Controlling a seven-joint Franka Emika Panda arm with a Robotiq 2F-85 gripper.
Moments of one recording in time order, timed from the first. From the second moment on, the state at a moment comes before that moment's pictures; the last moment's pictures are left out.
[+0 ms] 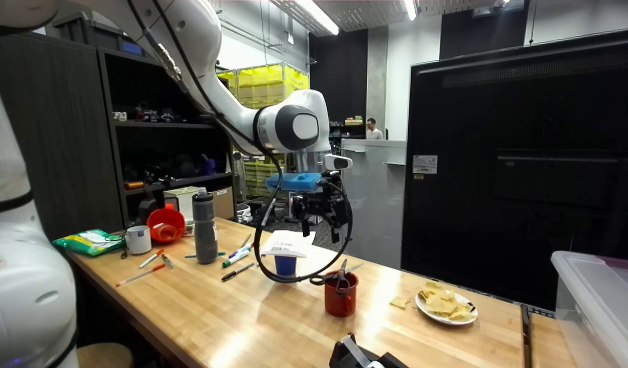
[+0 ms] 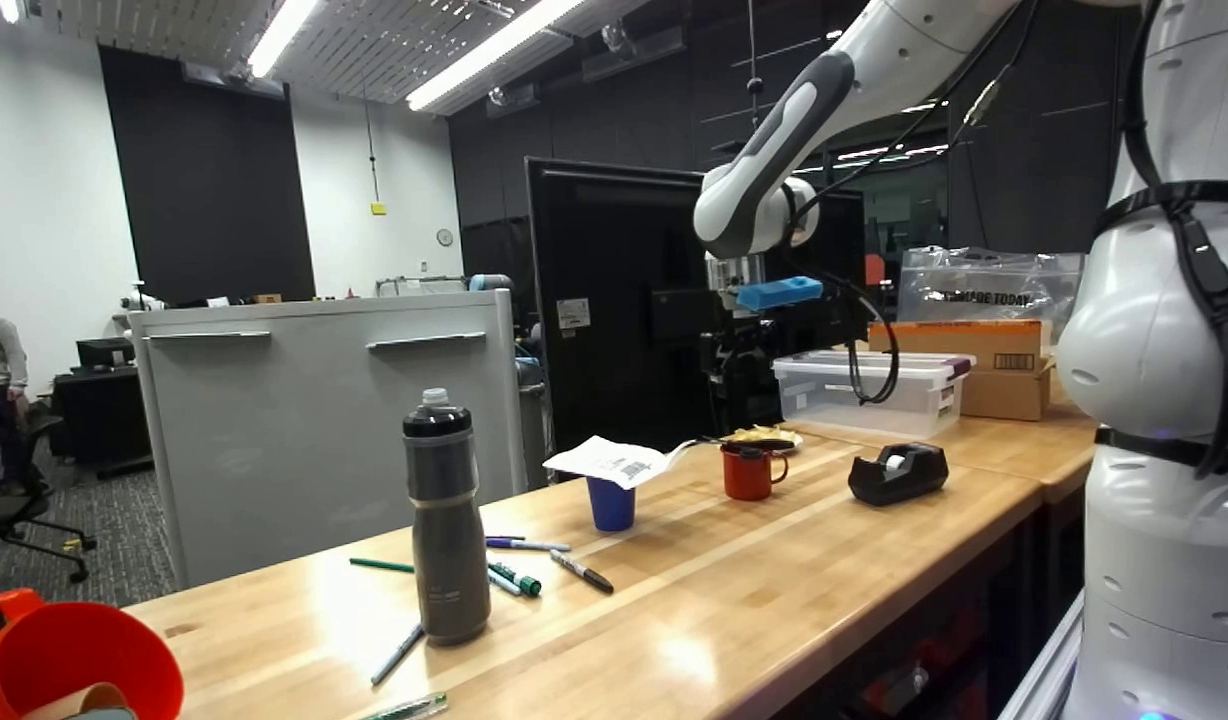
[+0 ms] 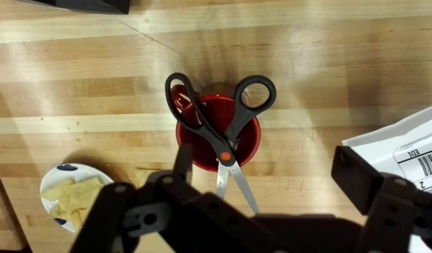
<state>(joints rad) -0.09 -0.12 -0.12 -2.30 -0.14 2.25 0.02</state>
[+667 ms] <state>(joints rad) -0.13 -0.04 -0.16 -2.30 -0.14 2.26 -0.08</state>
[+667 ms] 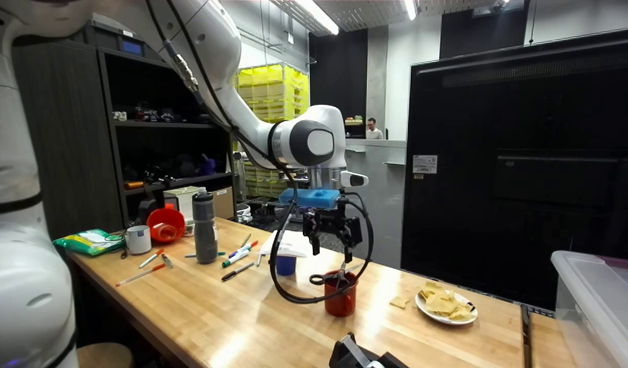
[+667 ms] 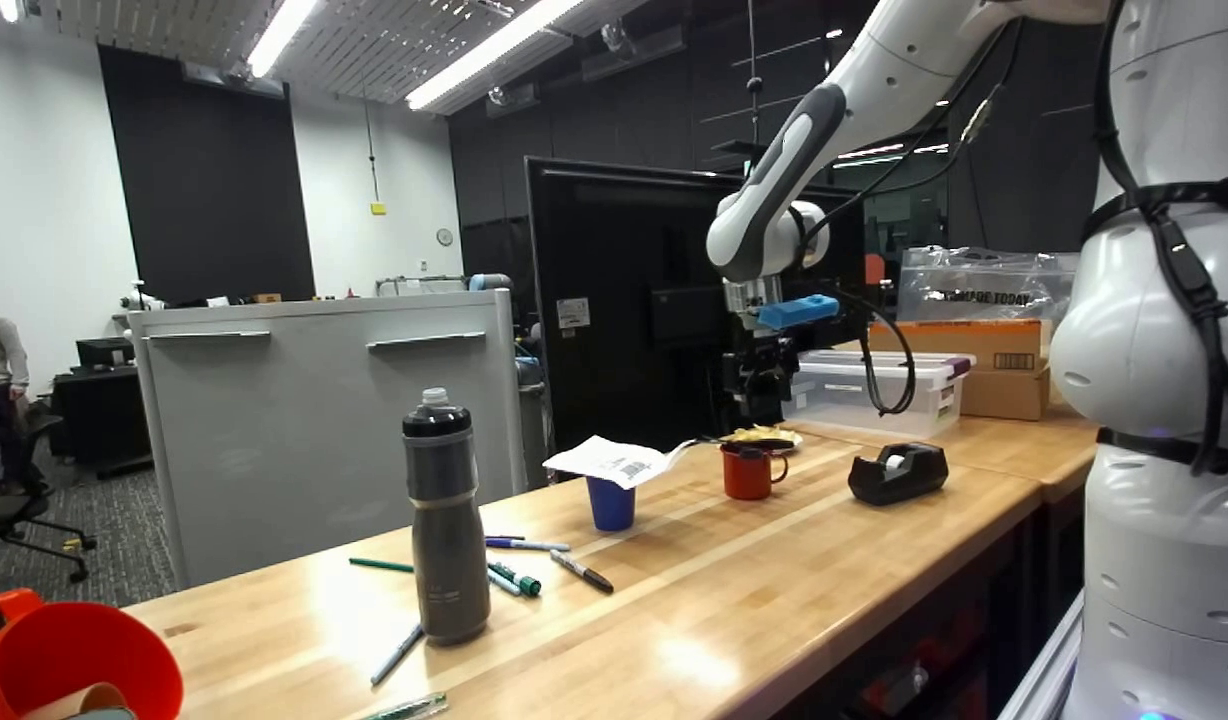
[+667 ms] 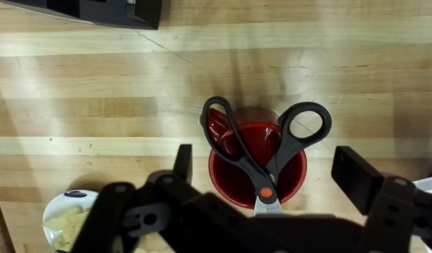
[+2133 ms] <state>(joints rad) -0.12 0.00 -0.14 -2.29 -0.09 2.27 -0.44</state>
